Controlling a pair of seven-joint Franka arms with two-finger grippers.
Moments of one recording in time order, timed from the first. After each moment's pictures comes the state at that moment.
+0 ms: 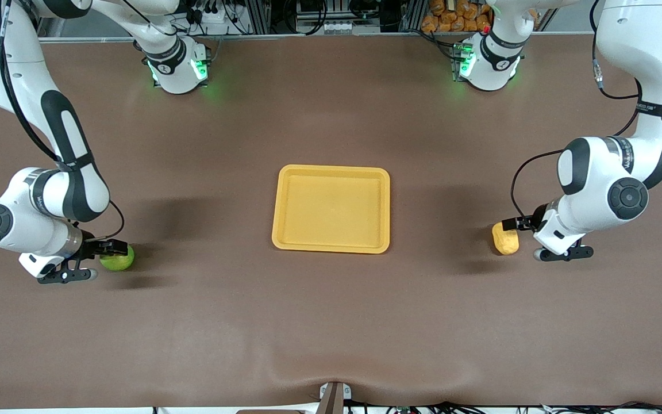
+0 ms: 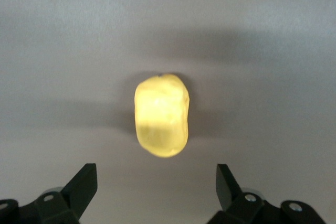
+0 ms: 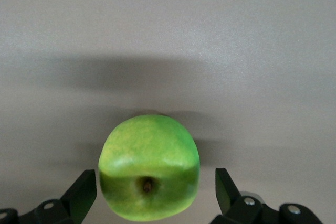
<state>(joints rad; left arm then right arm) 0.01 0.40 -0.06 -1.92 0.00 2.22 -0.13 -0.09 0.58 -0.06 -1.79 0.04 2.33 -0.26</state>
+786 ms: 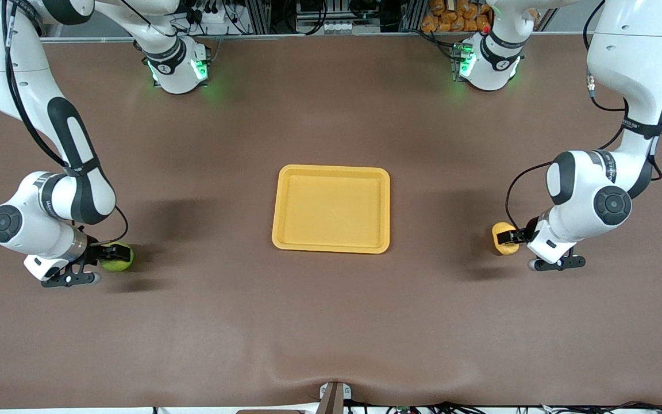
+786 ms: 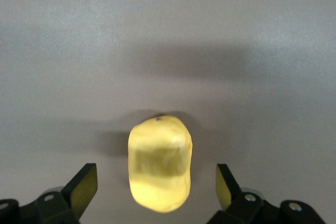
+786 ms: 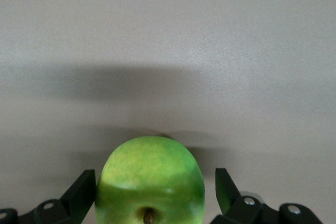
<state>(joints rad) 0.01 0.49 -0.06 -1.92 0.00 2.38 -0.13 -0.09 0.61 -0.05 -1.79 0.04 2.41 -0.26</state>
